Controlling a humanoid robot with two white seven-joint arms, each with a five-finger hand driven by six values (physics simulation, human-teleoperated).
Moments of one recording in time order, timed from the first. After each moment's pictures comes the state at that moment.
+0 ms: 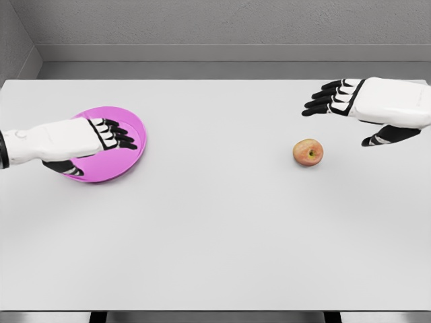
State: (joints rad) left arm -0.62 1.04 -0.72 -1.61 -0.37 -0.61 -0.37; right arm -0.63 -1.08 0.48 -1.73 0.06 -0.61 0.61
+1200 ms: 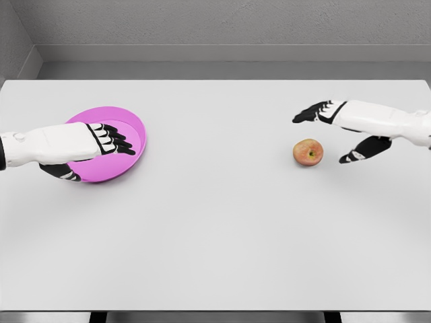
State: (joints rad) left arm -0.62 1.05 -0.72 -1.62 -0.33 -0.61 -0.43; right arm -0.59 -0.93 0.56 -1.50 -0.02 -0.61 0.61
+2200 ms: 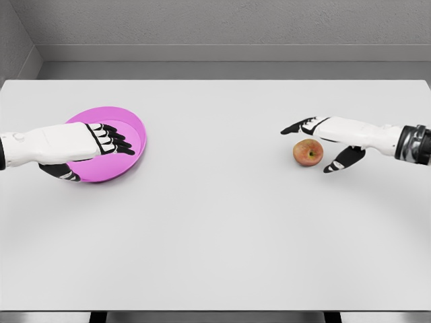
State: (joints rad) left arm -0.62 1.05 -0.72 -1.61 -0.33 -0.61 -0.43; right arm -0.59 -0.77 0.59 -1.31 0.12 -0.58 0.61
